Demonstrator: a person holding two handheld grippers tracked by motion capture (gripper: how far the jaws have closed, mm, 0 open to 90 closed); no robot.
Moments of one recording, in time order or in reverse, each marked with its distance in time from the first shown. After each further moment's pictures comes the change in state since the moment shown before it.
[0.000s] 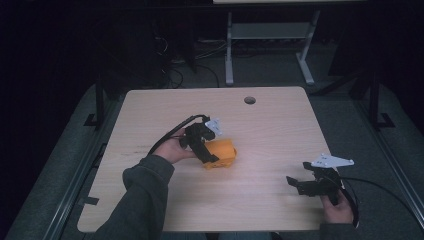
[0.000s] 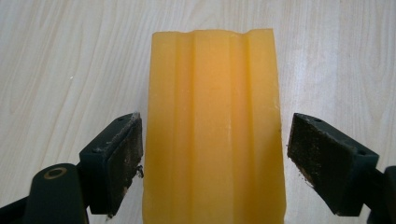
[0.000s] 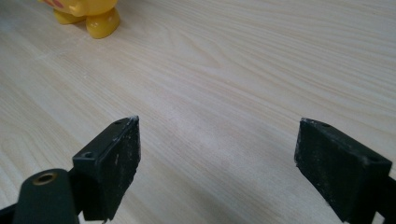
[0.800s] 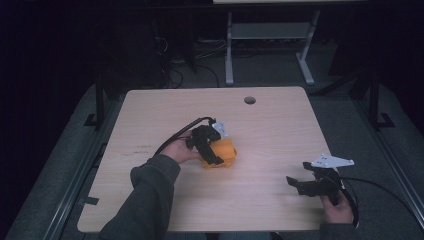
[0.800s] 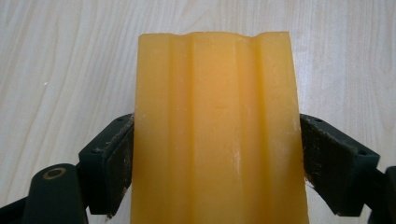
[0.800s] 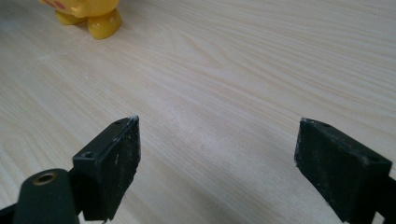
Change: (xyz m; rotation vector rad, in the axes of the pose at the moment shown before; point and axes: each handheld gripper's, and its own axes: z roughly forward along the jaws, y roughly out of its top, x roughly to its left) left arm 0.005 0.006 0.026 0.018 -0.048 -0.006; right arm 0.000 0.000 0.000 0.000 0.005 0.001
